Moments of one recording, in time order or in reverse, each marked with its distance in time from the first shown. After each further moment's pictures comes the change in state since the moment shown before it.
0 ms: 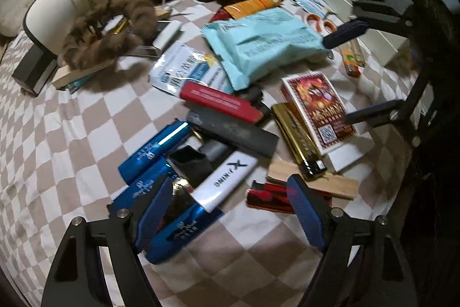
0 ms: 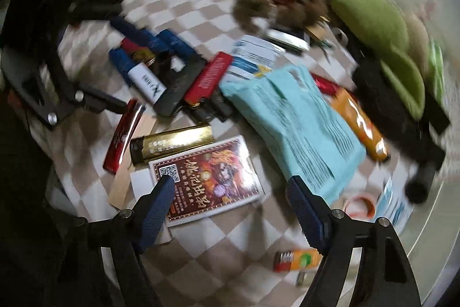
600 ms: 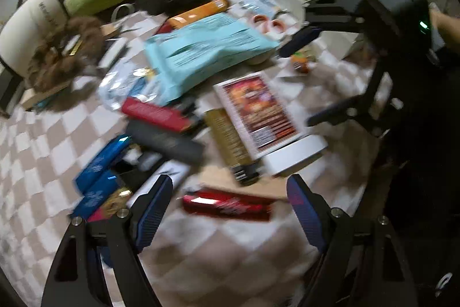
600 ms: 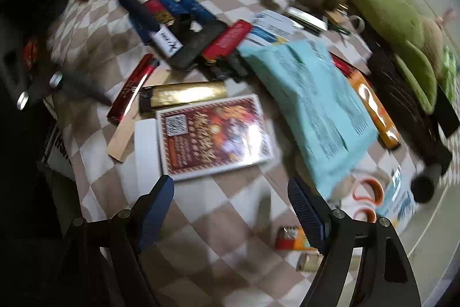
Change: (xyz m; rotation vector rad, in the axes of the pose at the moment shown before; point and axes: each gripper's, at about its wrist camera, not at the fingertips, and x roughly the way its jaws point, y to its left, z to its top) left arm -0.004 -0.048 0.005 0.057 -0.040 -0.165; right arm 0.000 -0.011 -0.040 0.006 0.056 0.055
